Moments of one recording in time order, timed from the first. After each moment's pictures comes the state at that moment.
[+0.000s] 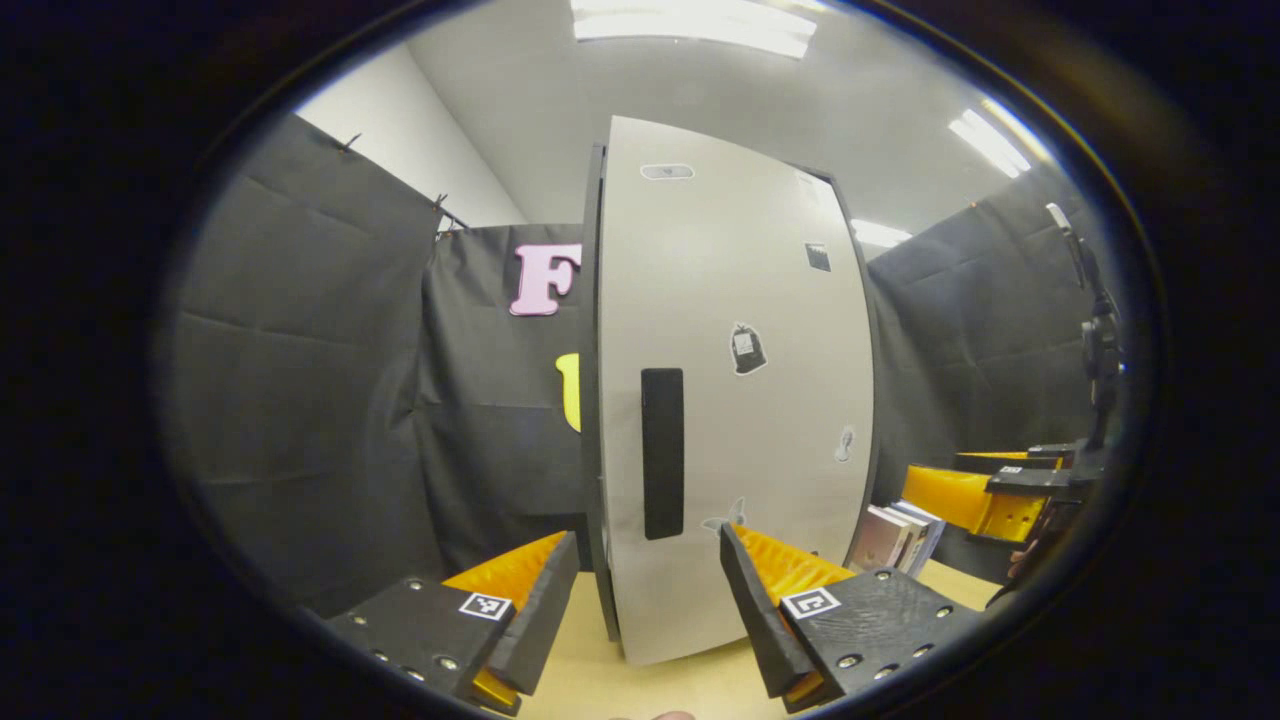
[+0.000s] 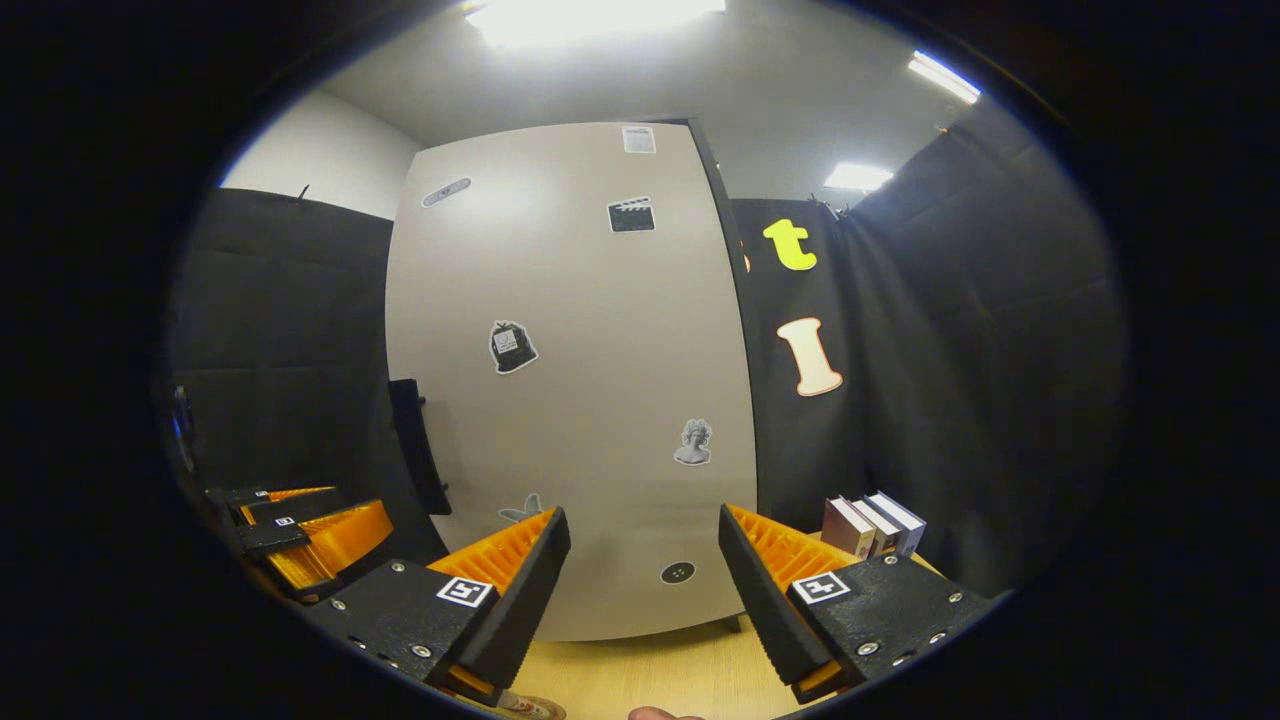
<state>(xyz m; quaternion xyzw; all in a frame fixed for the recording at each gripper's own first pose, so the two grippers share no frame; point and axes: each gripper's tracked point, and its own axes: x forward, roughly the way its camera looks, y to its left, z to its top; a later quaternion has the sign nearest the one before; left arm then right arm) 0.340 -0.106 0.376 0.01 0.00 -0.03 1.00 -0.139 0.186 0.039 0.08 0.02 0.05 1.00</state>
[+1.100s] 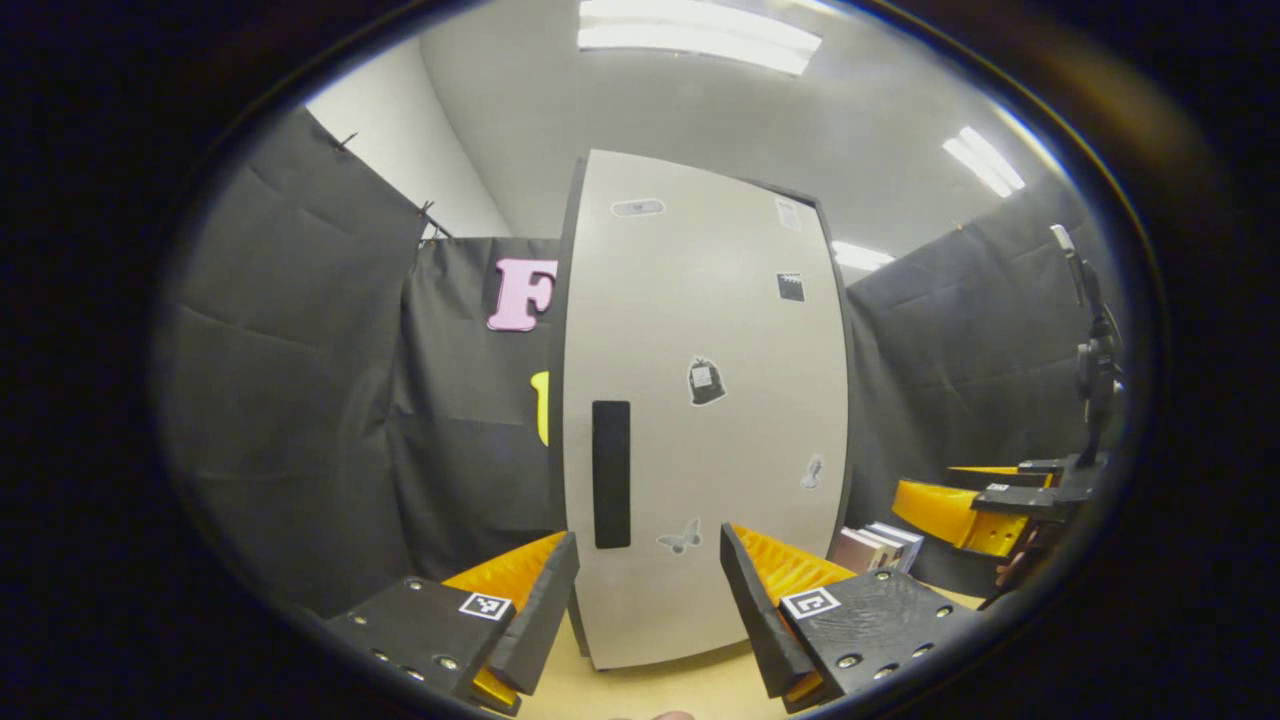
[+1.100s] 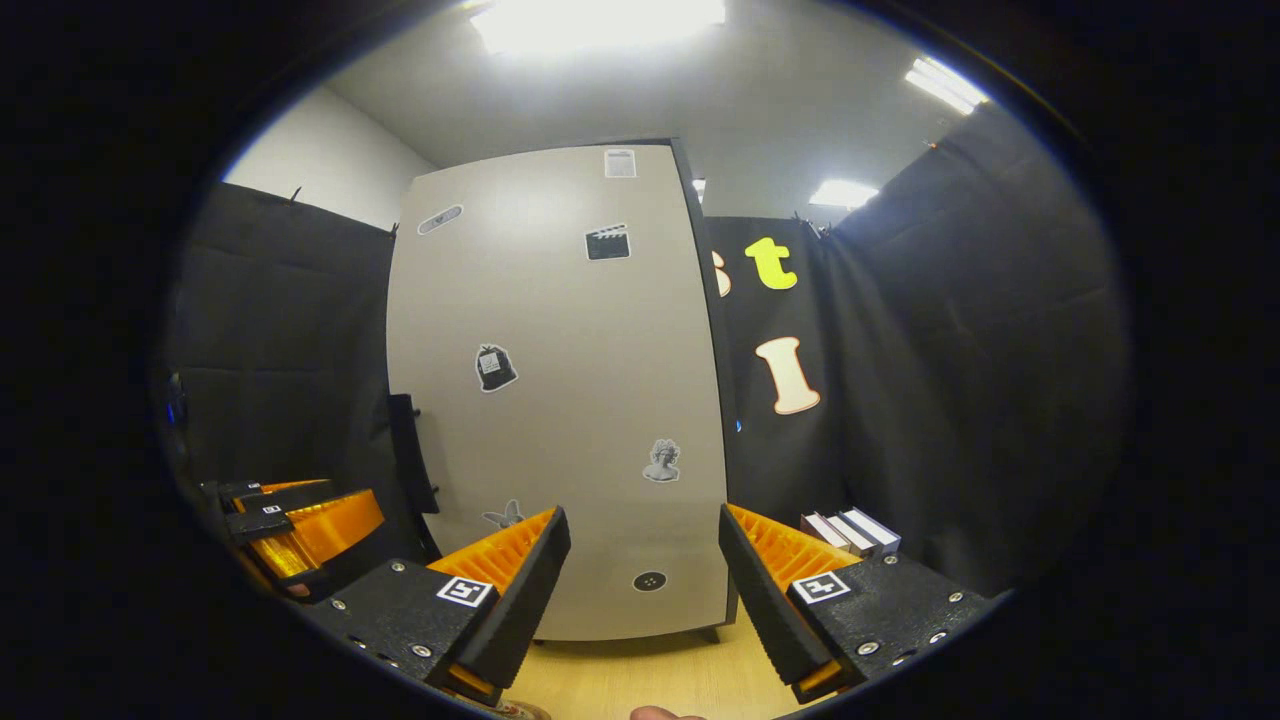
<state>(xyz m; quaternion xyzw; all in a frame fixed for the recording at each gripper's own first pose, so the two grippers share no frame) 0.355 -0.128 0.397 0.00 -0.03 -0.07 1.00 -0.143 0.165 0.053 0.07 -0.01 0.02 1.00</state>
